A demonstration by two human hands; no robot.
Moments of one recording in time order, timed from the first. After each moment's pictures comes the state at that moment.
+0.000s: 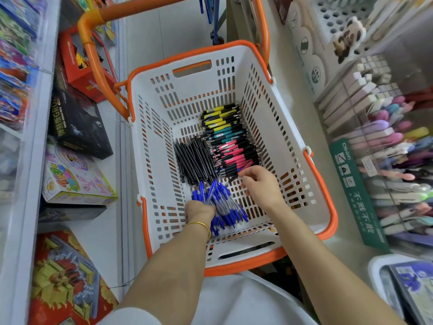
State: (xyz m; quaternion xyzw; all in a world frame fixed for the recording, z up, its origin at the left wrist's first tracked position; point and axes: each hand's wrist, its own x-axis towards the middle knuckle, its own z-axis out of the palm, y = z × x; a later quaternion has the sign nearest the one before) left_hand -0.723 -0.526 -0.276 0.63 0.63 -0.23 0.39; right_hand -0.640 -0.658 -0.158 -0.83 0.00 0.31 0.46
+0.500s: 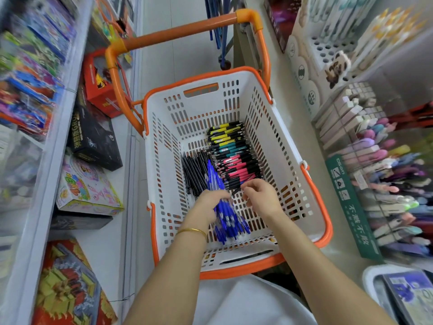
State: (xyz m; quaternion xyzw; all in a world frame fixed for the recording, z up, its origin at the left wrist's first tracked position) left_hand -0.686 -0.522 -0.197 0.48 0.53 -0.19 0.67; right_hand -0.643 -0.658 -0.151 -0.81 0.03 0.34 0.48
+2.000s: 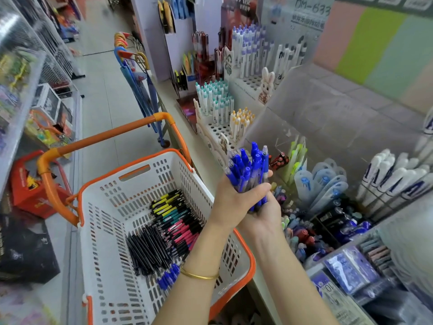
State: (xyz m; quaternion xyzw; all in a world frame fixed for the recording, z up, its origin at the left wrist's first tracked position) left_hand -0.609 -0.683 0.007 0.68 -0.04 0.04 0.73; right_hand -0.610 -0.746 0.009 -0.04 0.20 0.14 0.97
